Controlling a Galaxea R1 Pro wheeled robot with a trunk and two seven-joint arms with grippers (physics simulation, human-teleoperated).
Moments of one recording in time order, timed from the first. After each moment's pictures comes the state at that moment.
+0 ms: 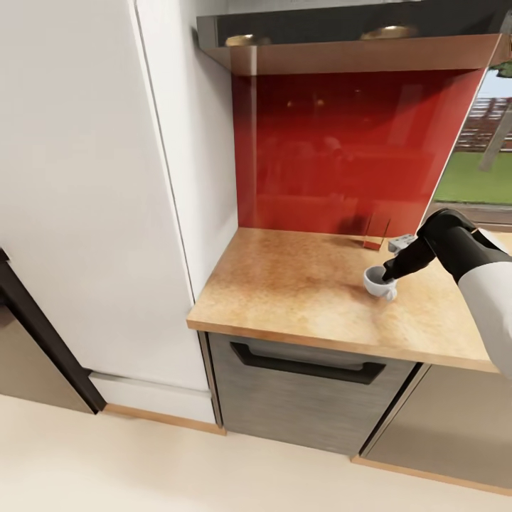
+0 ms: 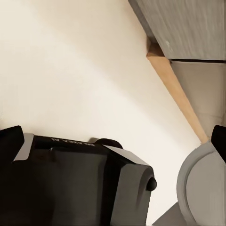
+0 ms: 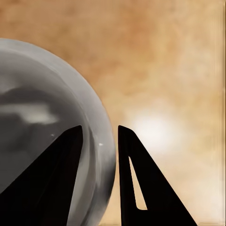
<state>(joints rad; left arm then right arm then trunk) -0.17 0.25 -0.11 -0.03 0.69 0.05 -1.04 -1.46 -0.35 0.23 -0.52 0.75 0.95 1.12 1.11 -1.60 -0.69</state>
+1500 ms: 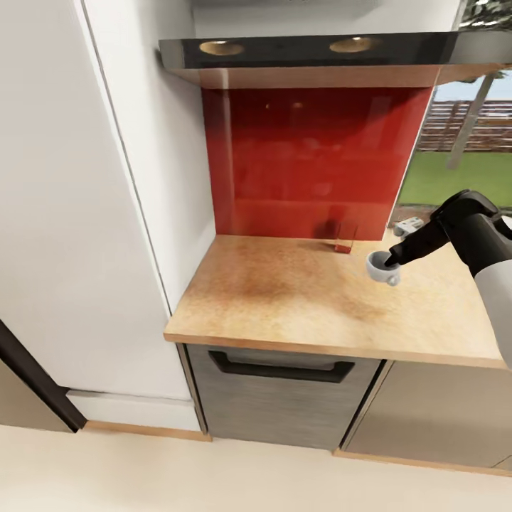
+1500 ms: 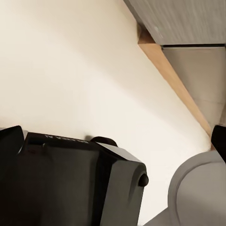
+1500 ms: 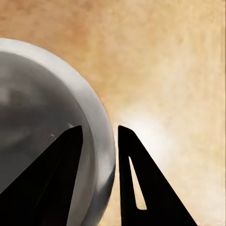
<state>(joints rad) -0.17 0.25 -0.11 -0.03 0.69 0.05 -1.04 -1.46 -0.39 0.24 -0.69 0.76 0.97 1.26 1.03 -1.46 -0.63</state>
